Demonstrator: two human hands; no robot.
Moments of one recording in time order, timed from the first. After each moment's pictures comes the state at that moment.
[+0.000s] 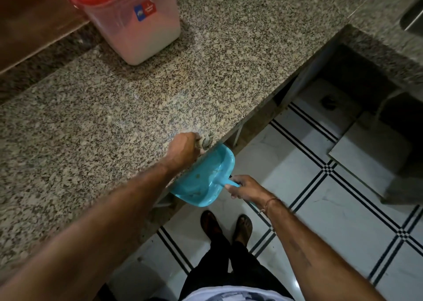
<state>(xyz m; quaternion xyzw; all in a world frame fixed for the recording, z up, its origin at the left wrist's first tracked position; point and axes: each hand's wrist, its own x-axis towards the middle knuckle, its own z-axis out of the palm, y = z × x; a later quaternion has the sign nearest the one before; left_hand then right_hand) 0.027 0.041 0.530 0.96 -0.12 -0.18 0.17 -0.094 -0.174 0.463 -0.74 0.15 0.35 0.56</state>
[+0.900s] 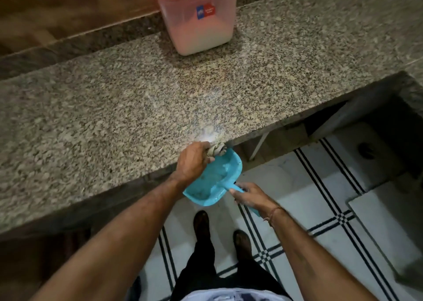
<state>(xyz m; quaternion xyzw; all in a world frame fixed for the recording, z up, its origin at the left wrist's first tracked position) -0.063 0.008 0.544 0.96 0.08 -0.08 0.25 -0.093 -0.212 0.473 -0.73 0.03 0.42 0.54</state>
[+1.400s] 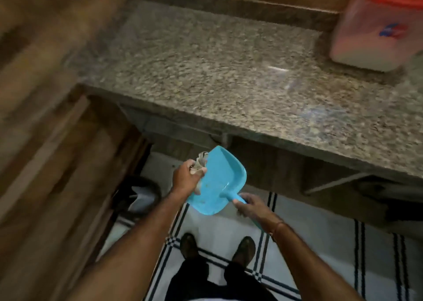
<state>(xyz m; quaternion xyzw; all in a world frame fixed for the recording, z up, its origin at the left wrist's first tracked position) -0.362 0.075 0.508 0.68 0.57 0.08 0.45 -0.211 -0.122 0.465 -0.72 -0.22 0.56 0.35</state>
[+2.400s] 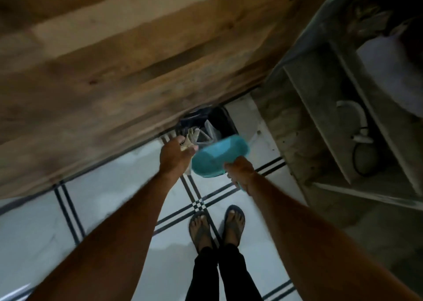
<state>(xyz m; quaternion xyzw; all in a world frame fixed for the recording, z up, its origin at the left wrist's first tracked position) -0.750 0.254 0.172 0.38 0.79 0.16 0.45 -0.551 0.255 0.120 -0.74 -0.38 0.55 -0.01</state>
